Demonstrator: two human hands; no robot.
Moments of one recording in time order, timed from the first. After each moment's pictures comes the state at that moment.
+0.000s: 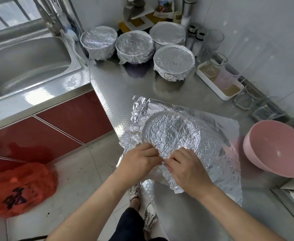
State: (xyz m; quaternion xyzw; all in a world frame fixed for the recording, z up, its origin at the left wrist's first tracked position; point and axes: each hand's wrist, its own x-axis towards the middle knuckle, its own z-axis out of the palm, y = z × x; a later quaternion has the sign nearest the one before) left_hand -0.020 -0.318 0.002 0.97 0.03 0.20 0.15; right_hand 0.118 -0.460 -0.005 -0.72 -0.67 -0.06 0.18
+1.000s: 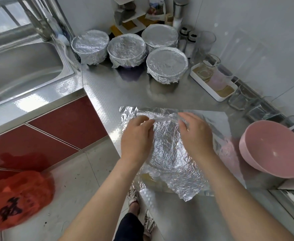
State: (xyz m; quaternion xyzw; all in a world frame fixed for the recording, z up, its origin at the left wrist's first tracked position) left_hand 0.041 -0.296 0.031 0.89 0.35 0.23 0.20; right_hand 0.180 -0.399 0.032 -0.87 -0.39 0.04 0.30
